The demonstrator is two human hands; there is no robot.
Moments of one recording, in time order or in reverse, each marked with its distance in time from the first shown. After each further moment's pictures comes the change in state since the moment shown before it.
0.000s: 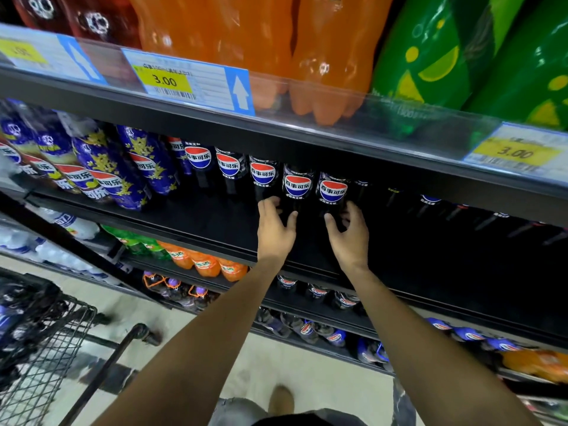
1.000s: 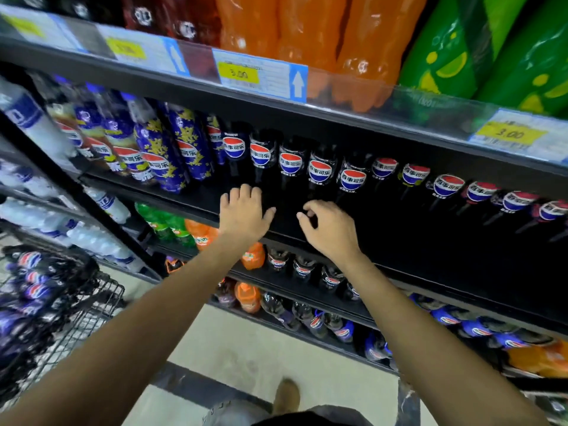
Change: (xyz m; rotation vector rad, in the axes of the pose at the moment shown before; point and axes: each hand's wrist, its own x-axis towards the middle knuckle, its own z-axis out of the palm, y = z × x) left_hand -0.009 0.019 -0.129 1.007 -0.134 0.183; right_hand -0.060 -0.082 0.014 -0.517 -0.197 -0.577
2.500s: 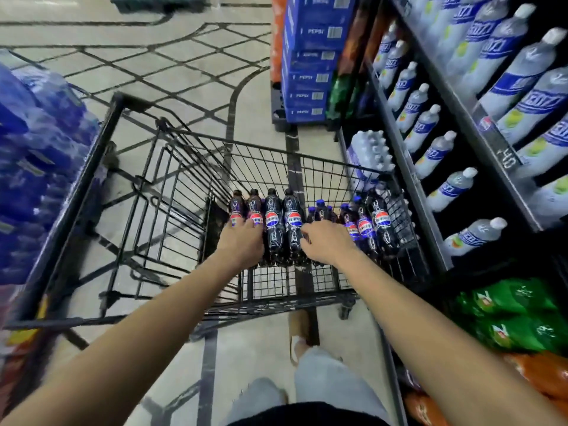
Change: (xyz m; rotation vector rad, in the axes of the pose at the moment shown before) left_hand -0.406 -0.558 -0.060 0.055 -0.419 -1.037; right_hand -0.065 -0.633 0.335 -0.170 -0.910 -1.206
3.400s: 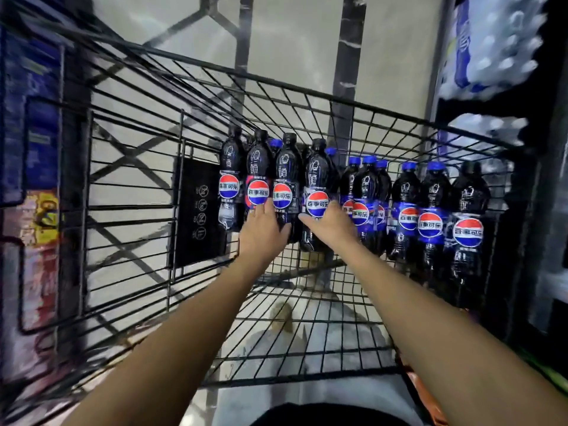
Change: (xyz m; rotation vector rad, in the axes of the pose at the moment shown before) left_hand 0.189 0.022 0.131 -0.587 -0.317 -0.453; right_hand 0.208 0.079 0.169 0.510 -0.510 0.530
